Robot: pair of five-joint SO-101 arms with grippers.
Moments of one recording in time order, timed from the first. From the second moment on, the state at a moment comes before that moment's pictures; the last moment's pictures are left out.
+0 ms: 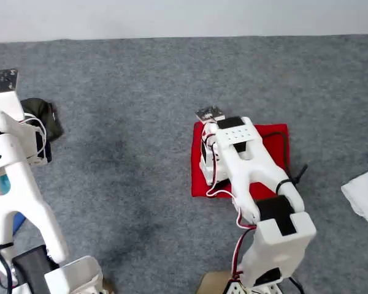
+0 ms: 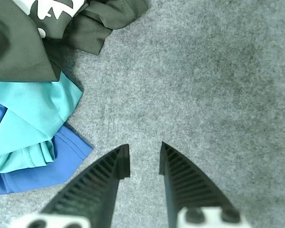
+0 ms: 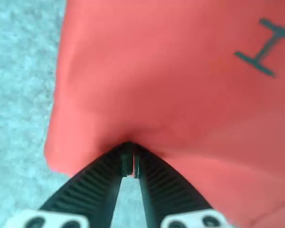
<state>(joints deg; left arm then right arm) -29.8 -10.0 2.5 96.9 -6.7 -17.2 13.6 14.6 75.6 4.6</state>
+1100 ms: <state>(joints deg) -20.9 -10.0 2.5 98.3 -6.7 0.3 23.5 -8.2 85.3 -16.9</state>
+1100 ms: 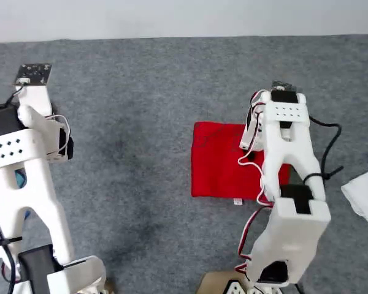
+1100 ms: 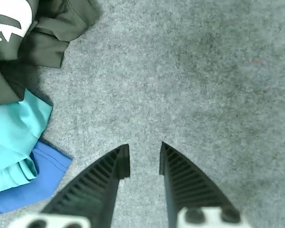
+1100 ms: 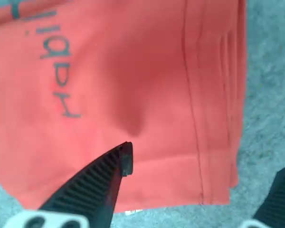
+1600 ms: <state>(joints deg) -20.9 -10.0 2.5 98.3 -6.7 -1.0 35.3 -11.5 84.0 -16.9</state>
